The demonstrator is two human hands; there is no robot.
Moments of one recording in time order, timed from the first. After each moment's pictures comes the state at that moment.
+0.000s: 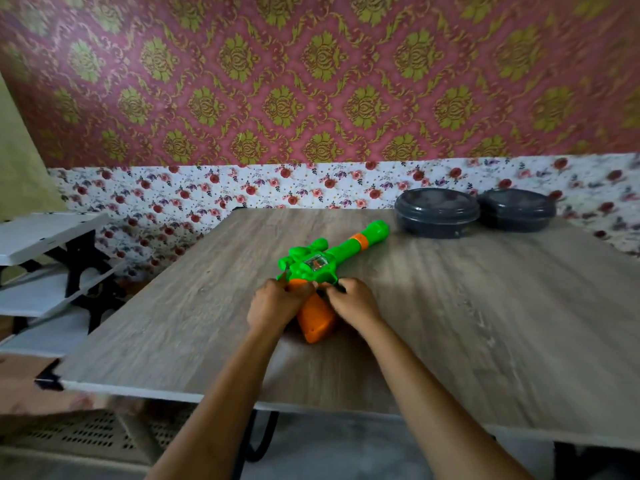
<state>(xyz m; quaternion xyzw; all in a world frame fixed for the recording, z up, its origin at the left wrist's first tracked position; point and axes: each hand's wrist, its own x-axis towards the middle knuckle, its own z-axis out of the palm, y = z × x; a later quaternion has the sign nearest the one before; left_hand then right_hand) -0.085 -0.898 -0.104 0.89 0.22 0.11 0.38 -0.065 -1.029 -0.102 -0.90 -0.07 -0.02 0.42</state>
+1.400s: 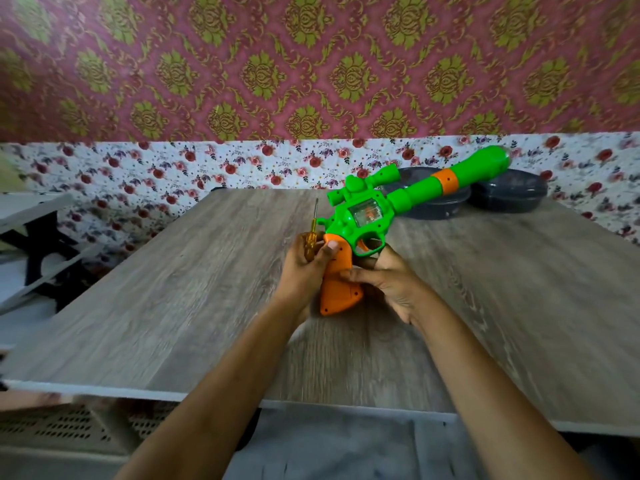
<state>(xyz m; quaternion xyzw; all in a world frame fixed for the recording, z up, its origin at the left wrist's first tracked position) -0.072 -0.964 -0.098 0.64 0.00 0.15 0.76 -0.056 -1.098 -0.101 -0.61 -0.17 0.11 0.76</state>
